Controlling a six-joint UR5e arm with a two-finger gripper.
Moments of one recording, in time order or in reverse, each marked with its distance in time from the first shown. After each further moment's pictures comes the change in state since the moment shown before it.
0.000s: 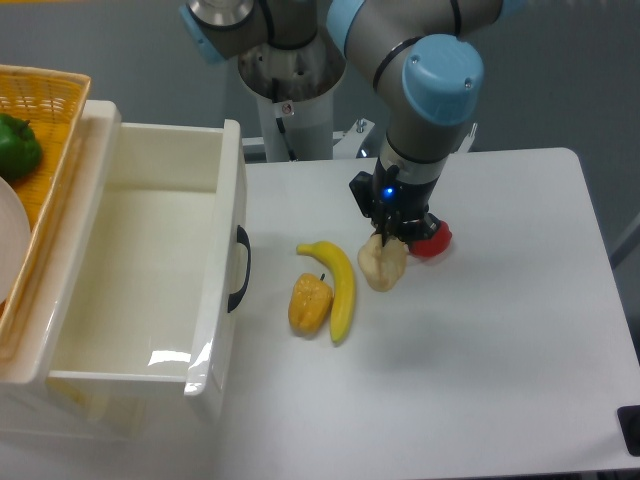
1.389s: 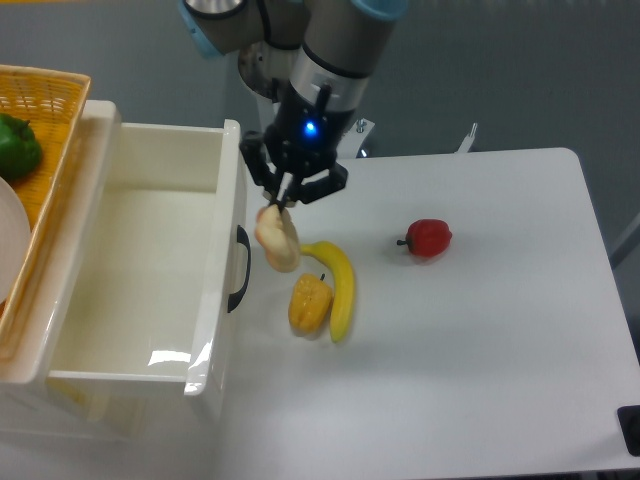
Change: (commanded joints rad) arm -0.117 0.173 -0.011 -0.015 -0.301 -0.479
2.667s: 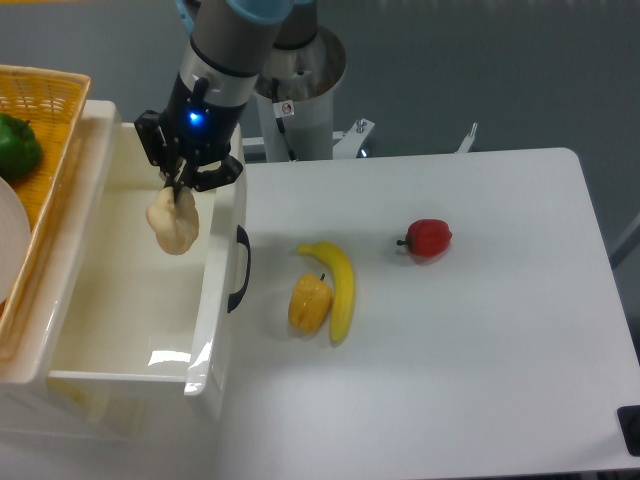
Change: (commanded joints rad) arm -0.181 -0.012 -0.046 -0.020 0.003 0.000
